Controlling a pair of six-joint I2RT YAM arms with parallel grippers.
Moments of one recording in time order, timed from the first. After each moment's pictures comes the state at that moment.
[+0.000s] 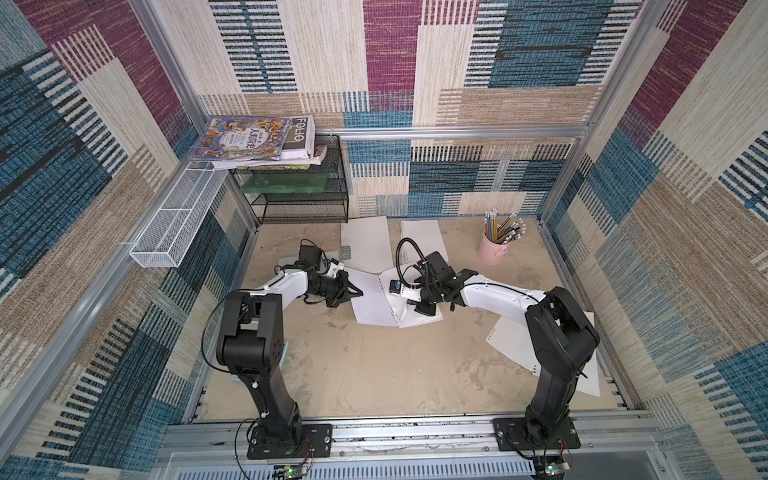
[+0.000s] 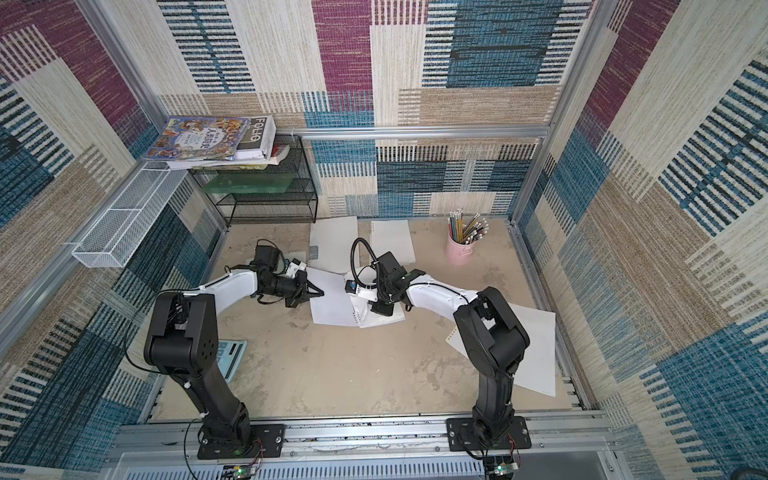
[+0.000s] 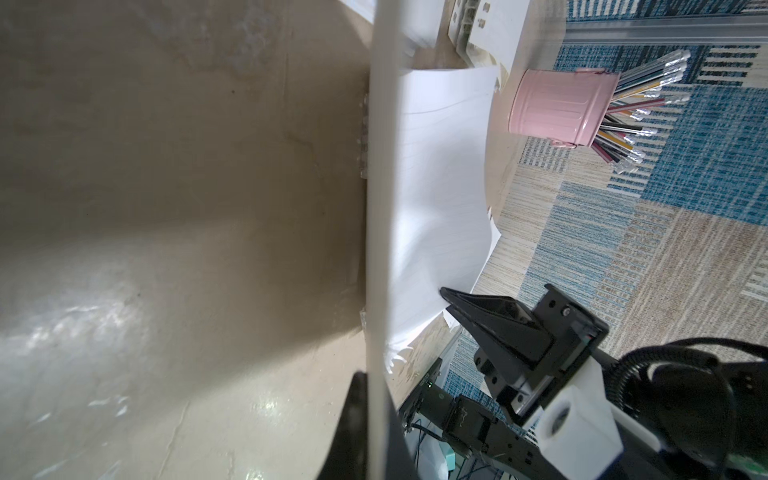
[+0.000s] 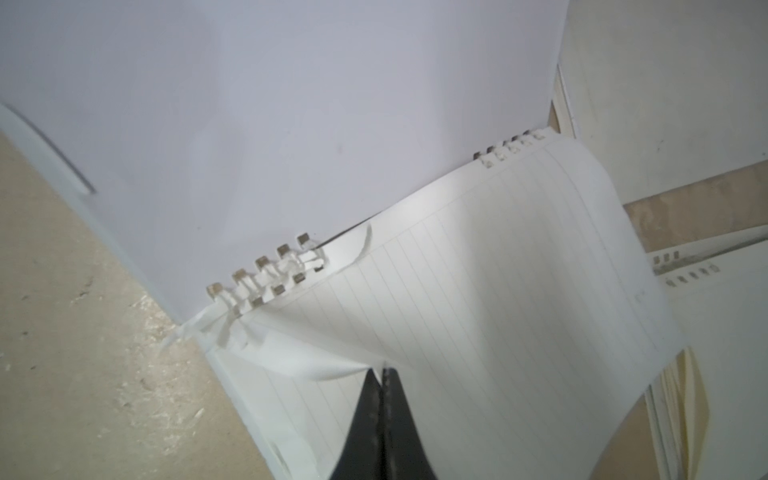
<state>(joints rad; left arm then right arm) -0.07 1.83 1.17 -0.52 0.89 -0.55 0.67 1.84 1.24 -0.39 -0.20 -0.78</state>
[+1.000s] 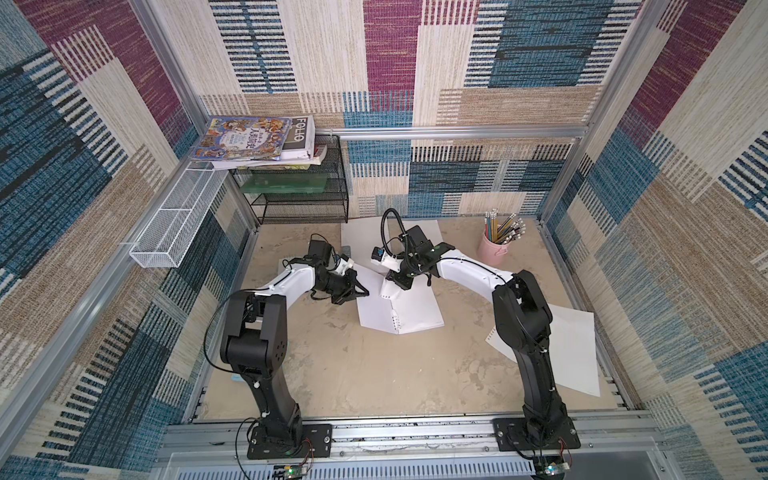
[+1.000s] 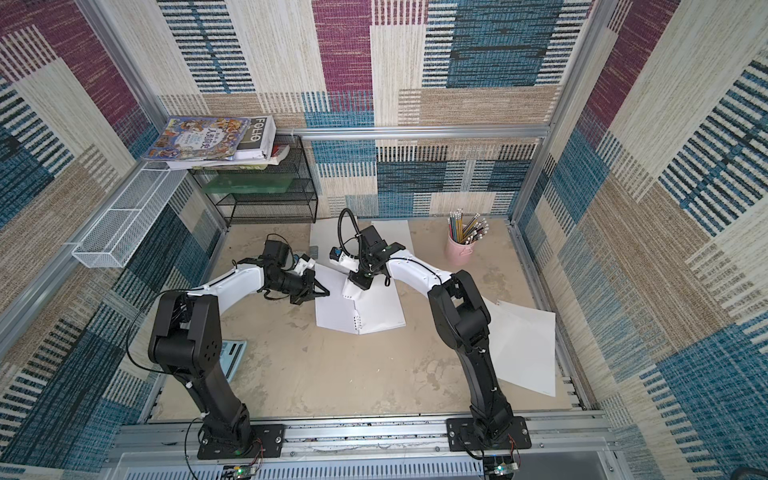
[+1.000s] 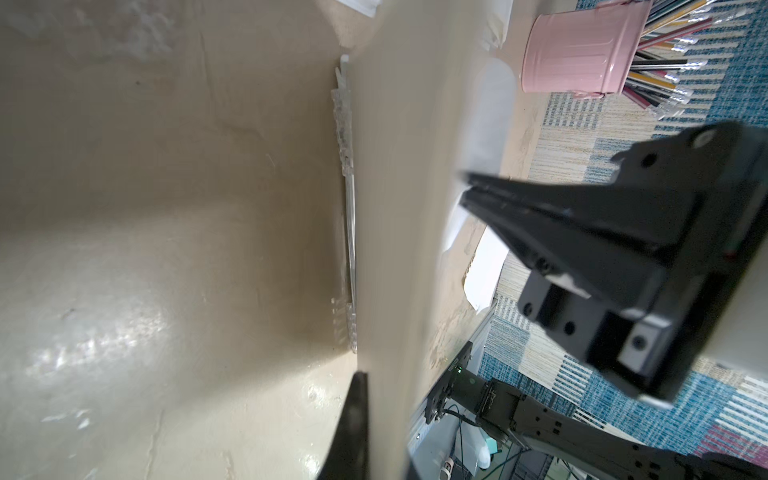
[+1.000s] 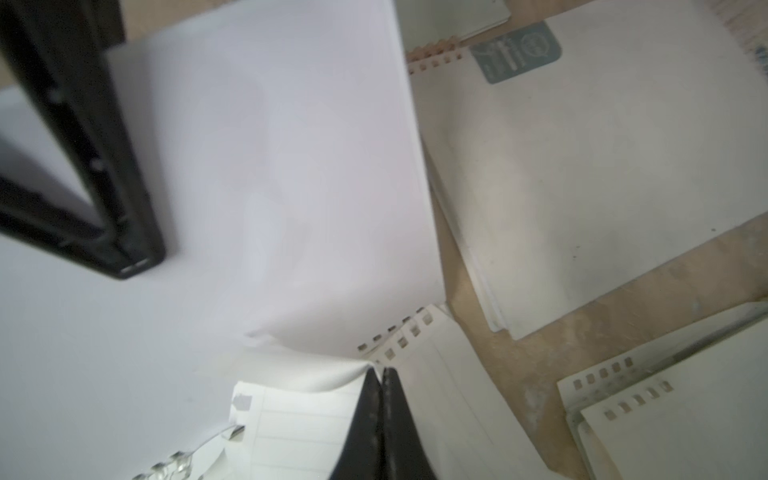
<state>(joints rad) -0.14 1.83 1.24 -0.62 0.83 -0.44 0.63 2.18 1.78 -0.52 -0.30 -0.59</state>
